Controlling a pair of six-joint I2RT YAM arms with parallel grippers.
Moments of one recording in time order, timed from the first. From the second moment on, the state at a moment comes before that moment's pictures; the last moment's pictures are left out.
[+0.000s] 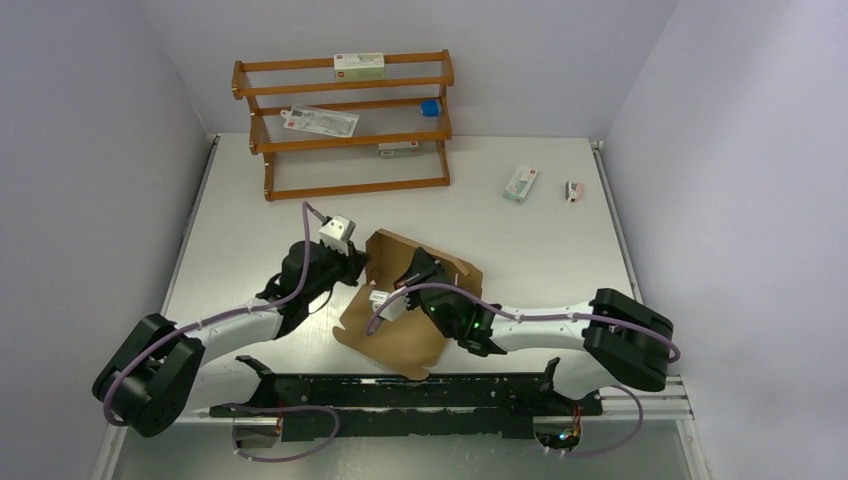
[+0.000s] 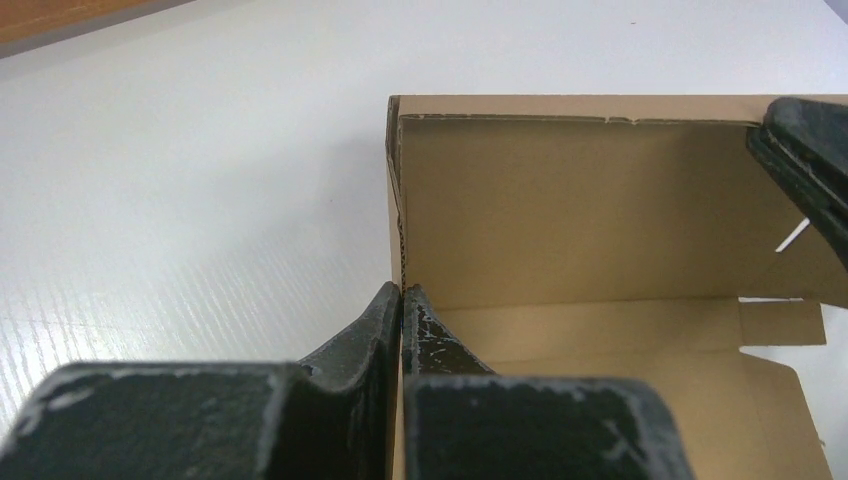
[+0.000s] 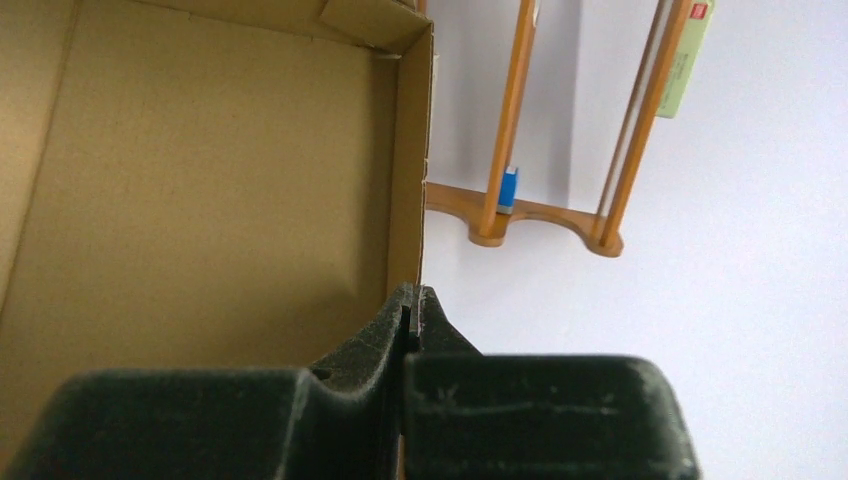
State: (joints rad) left arm -0.57 1.20 0.35 0.57 0.08 -0.23; right arm 1.14 1.41 0.57 0.54 0.54 -1.39
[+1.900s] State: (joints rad) left arm -0.56 1.37 0.21 1.05 0.00 -0.27; right arm 1.23 1.48 0.82 0.35 0.58 -1.36
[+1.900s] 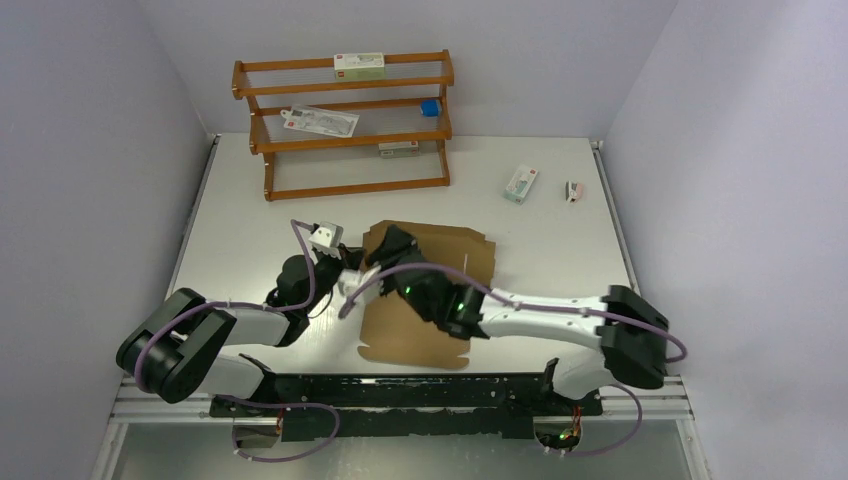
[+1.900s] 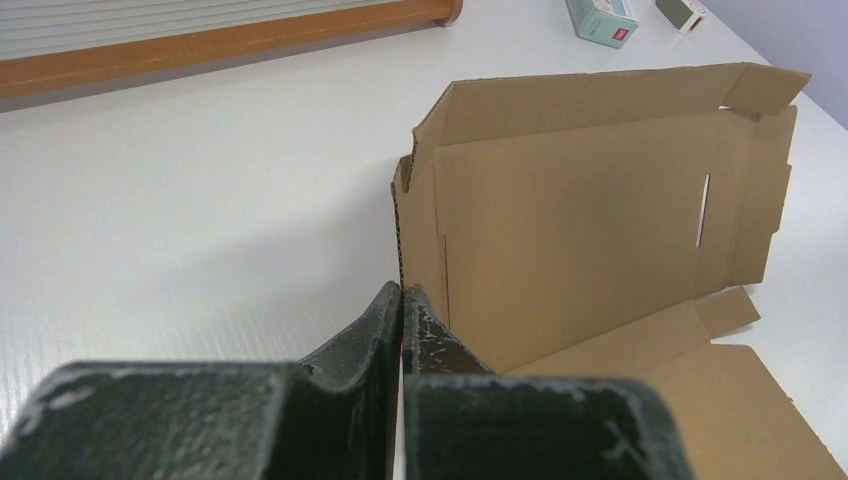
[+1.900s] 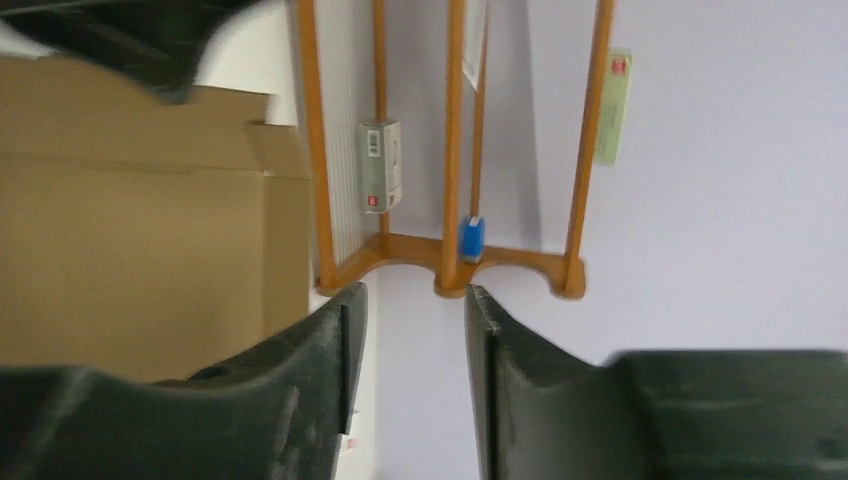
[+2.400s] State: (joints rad) left arm -0.56 1.37 0.23 1.05 0.00 -0.20; right arm 0.80 1.49 1.27 -0.38 0.10 -0.91
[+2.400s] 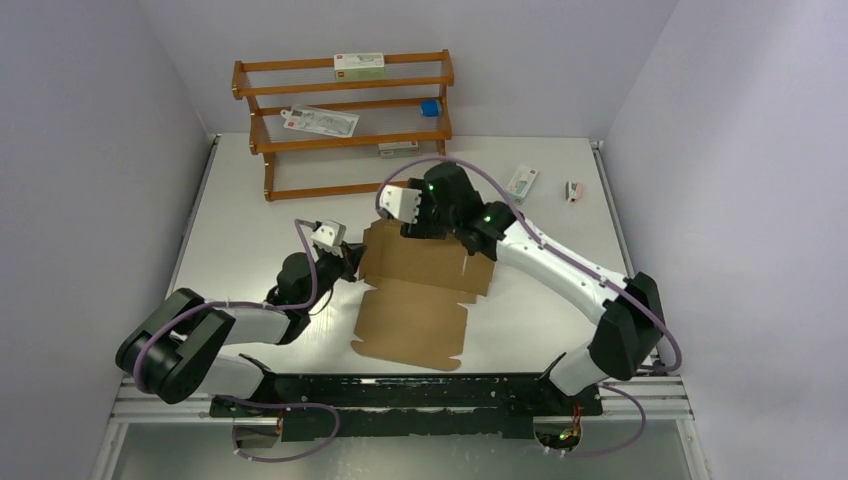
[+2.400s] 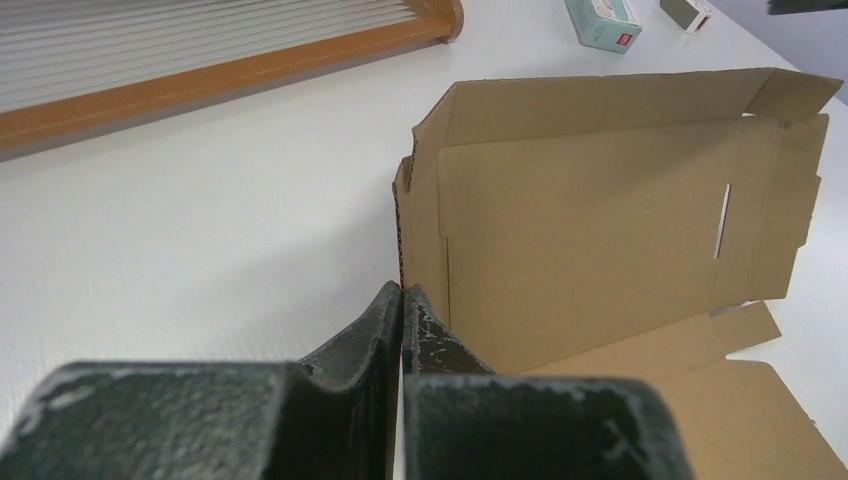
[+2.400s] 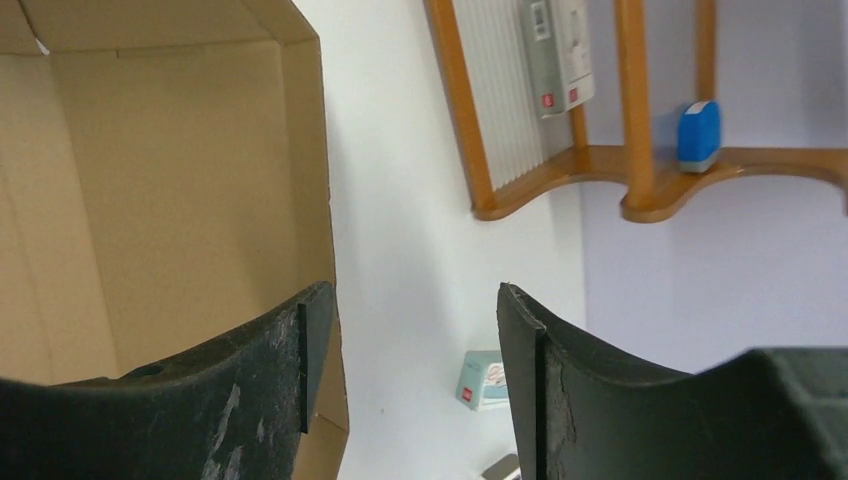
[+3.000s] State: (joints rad) left arm -0.56 1.36 0.24 1.04 0.00 -0.17; right arm 0.63 1.71 1.46 -0.68 -0.14 -0.84
